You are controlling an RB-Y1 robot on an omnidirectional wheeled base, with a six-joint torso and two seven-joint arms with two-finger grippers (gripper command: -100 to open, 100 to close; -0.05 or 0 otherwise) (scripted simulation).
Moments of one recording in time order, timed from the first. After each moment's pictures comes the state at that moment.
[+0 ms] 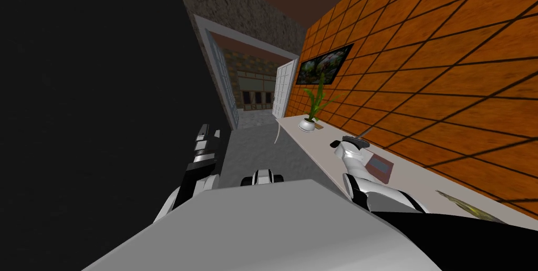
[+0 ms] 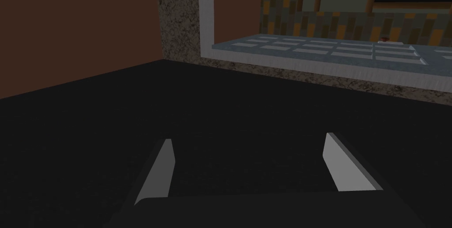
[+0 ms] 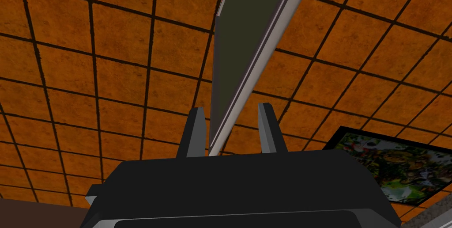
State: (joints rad) left arm 0.53 -0.04 0.07 -2.23 -0.09 -0.38 0.13; right arm -0.22 -0.71 -0.52 -0.89 1.26 0.54 0.17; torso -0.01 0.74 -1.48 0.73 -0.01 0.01
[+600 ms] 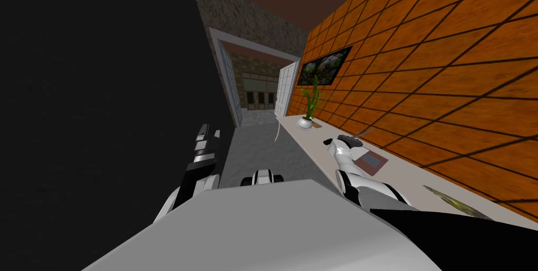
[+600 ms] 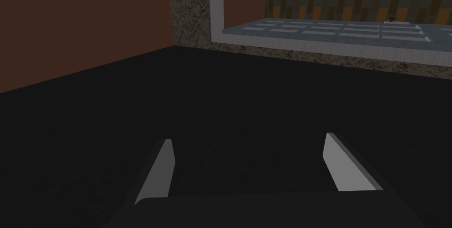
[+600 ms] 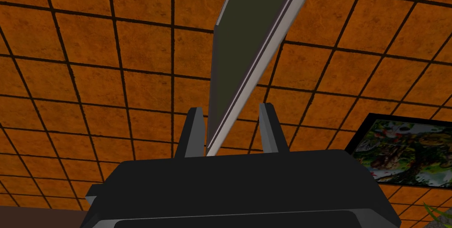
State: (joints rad) left arm 0.53 -0.04 0.07 -2.23 -0.09 -0.38 0.13; right arm -0.27 -0.66 -0.48 -0.89 1.29 0.67 0.05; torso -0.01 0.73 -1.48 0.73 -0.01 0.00
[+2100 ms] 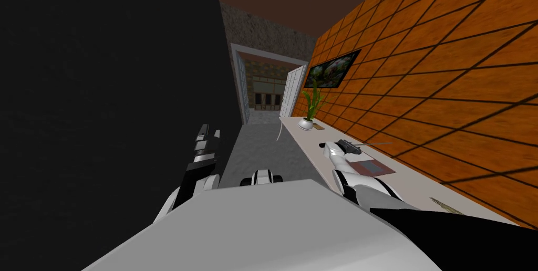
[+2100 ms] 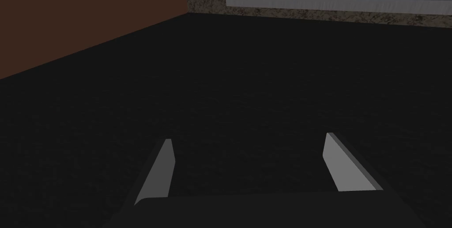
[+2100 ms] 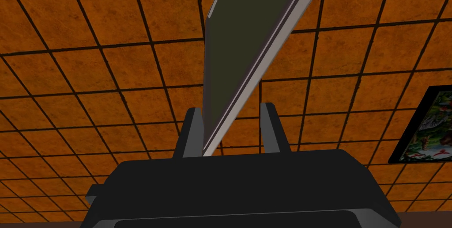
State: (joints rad) left arm 0.53 -0.04 0.07 -2.23 -0.09 -0.38 0.13; right arm -0.30 -0.65 -0.34 -0.75 1.30 0.91 -0.31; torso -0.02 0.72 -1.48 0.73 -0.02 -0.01
